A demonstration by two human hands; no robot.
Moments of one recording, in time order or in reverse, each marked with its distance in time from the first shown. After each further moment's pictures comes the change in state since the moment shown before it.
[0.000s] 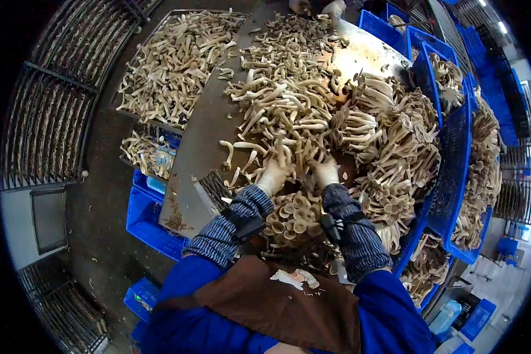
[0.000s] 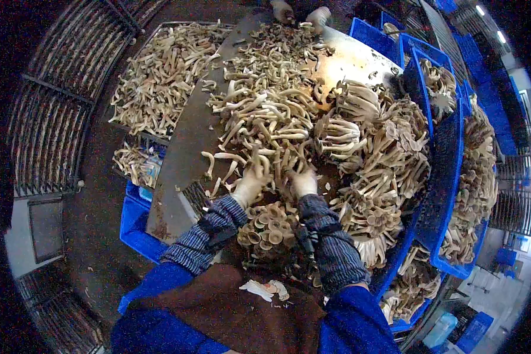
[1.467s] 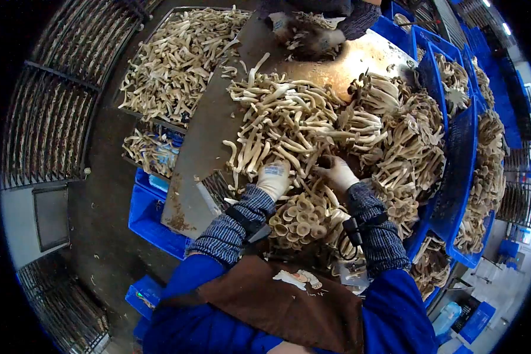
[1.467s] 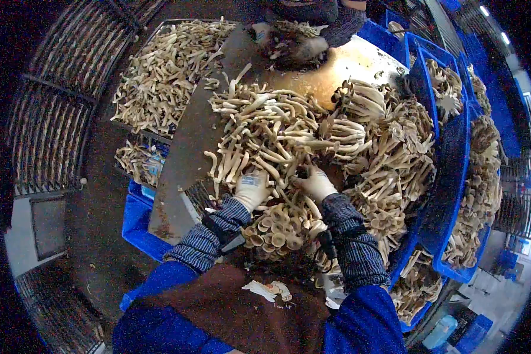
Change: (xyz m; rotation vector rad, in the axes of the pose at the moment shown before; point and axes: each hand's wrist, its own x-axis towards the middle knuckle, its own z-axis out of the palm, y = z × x) left_hand -0.015 0.018 -0.012 1.108 -0.080 0.198; right_hand -0.007 -0.046 -0.067 -0.136 -0.443 -0.140
